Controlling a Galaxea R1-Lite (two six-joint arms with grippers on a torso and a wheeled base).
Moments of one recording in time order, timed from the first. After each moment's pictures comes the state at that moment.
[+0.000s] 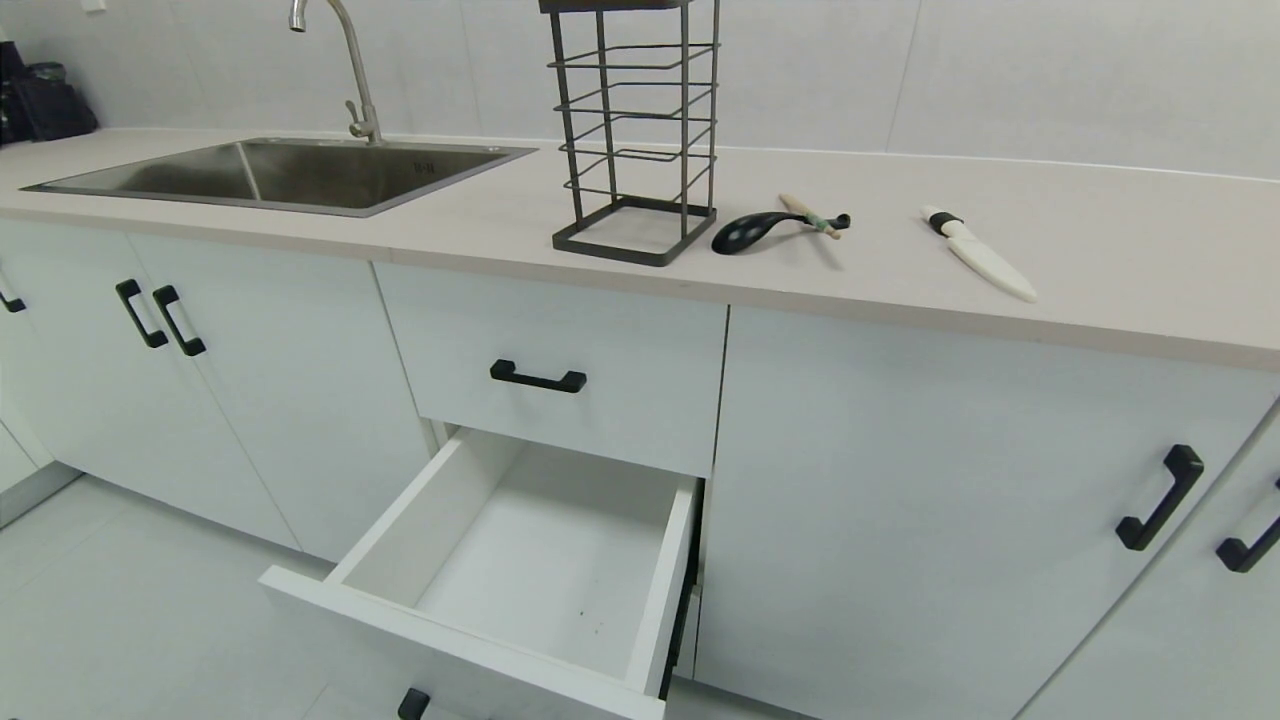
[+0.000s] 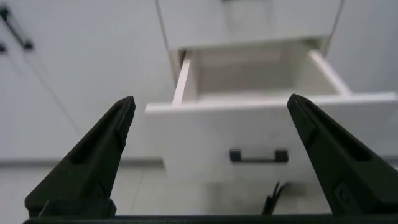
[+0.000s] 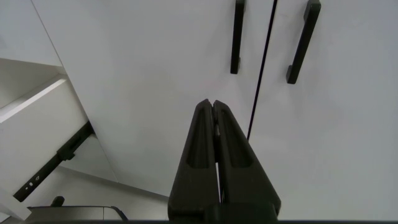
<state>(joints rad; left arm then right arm) 0.00 0.05 0.00 -0.04 -0.18 0.13 0.00 0.01 0.00 0.00 0.01 0.01</state>
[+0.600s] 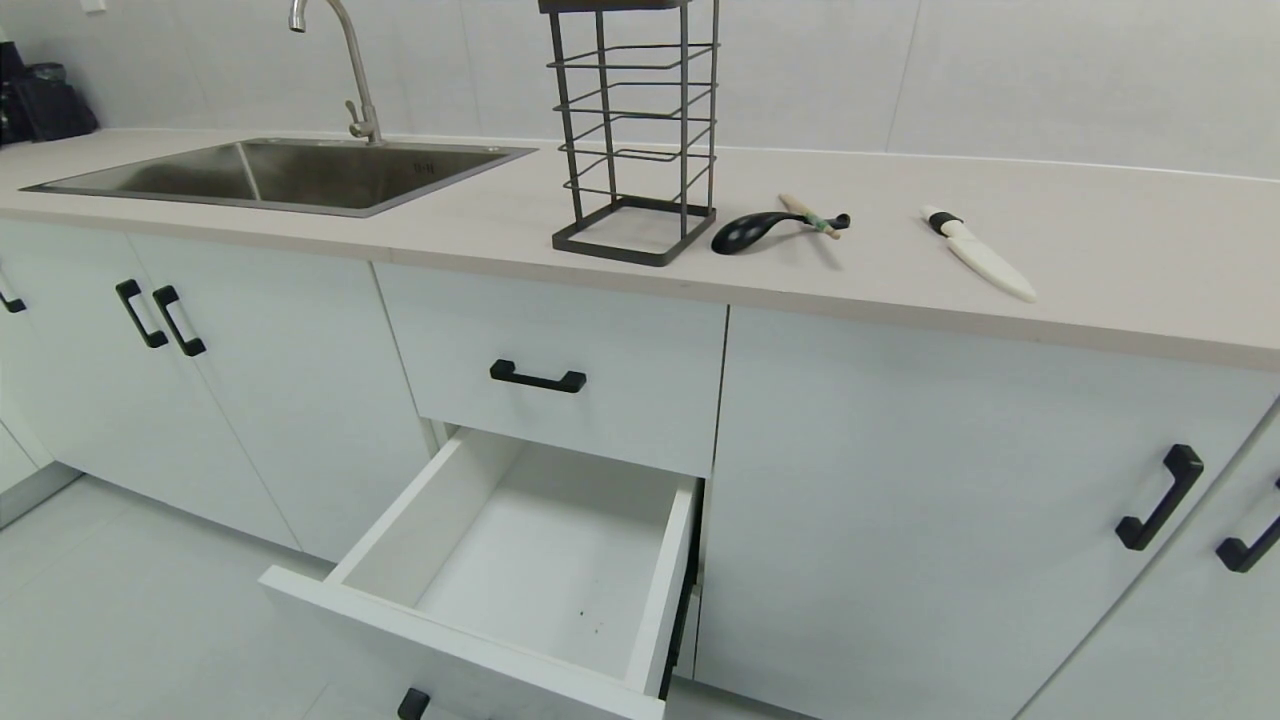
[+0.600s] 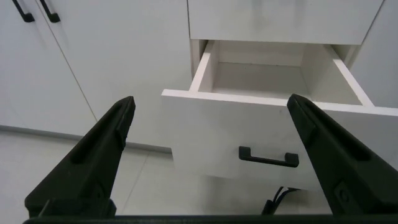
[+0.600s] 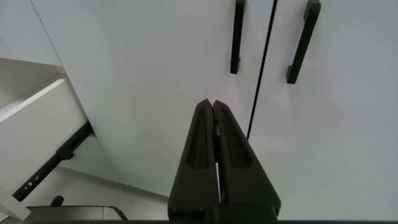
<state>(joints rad) 0.00 0.00 0.00 -0.01 -0.10 0.03 0.00 0.01 0.00 0.01 0.01 0.00</state>
